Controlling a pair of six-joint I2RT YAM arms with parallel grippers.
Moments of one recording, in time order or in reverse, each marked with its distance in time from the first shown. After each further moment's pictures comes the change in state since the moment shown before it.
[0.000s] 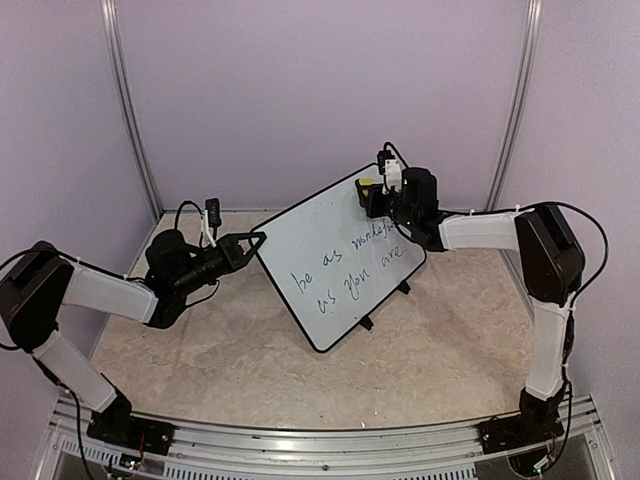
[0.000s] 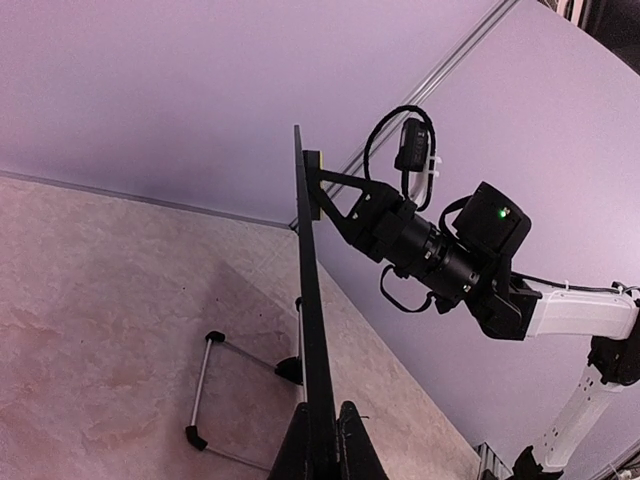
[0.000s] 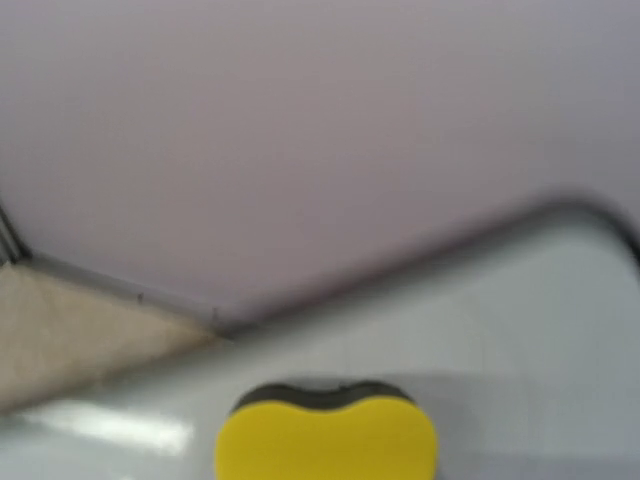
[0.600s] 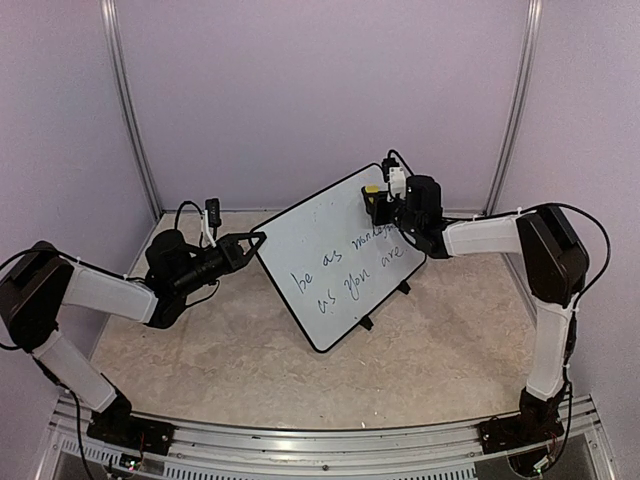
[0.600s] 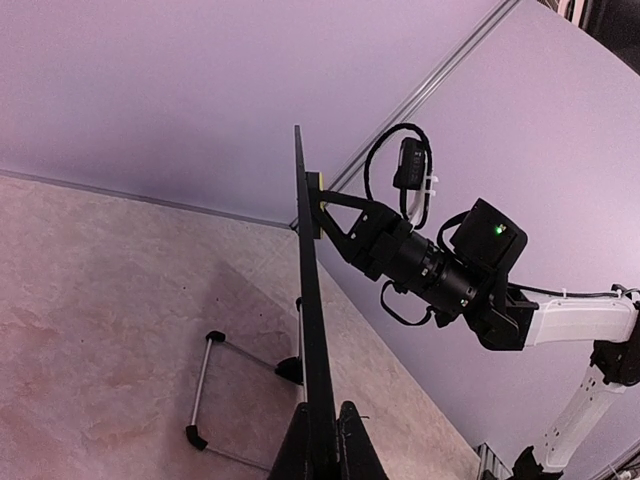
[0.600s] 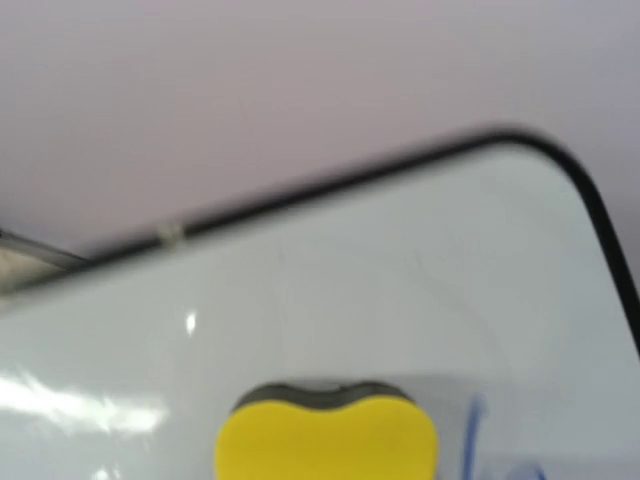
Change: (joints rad) left arm 0.000 0.000 0.000 -0.001 -0.002 -0.002; right arm -0.012 -0.004 -0.033 0.020 0.031 -0.033
